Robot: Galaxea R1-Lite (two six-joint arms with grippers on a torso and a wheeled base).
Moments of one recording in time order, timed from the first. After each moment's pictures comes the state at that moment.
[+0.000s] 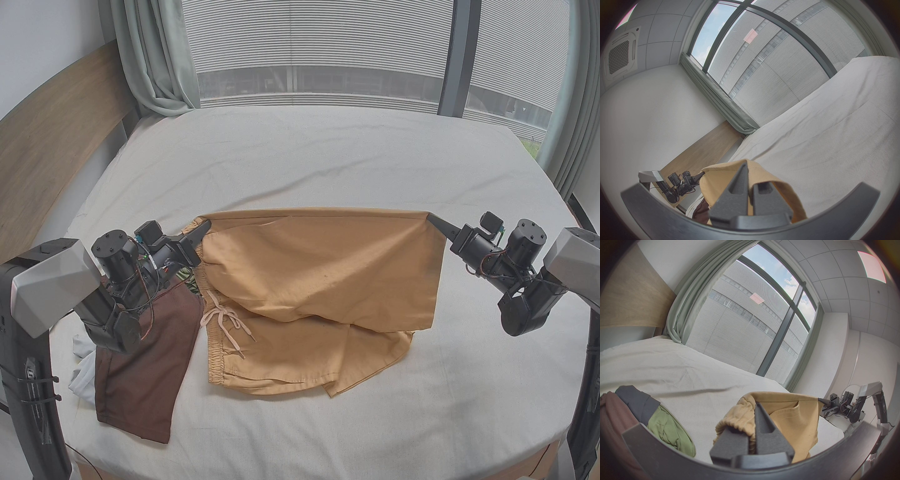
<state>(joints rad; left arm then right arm) -0.12 2.32 -0.97 -1.55 -0.42 -0.43 0.08 2.28 -0.97 -1.54 0.57 0.67</state>
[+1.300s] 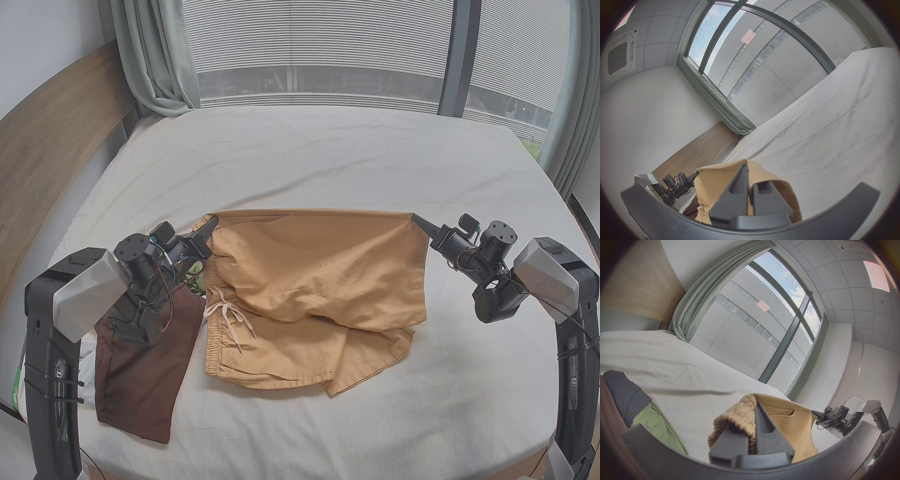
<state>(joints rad) -0.12 2.51 -1.24 -1.55 -0.37 -0.52 0.07 2.53 -1.35 -1.42 0.57 0.68</state>
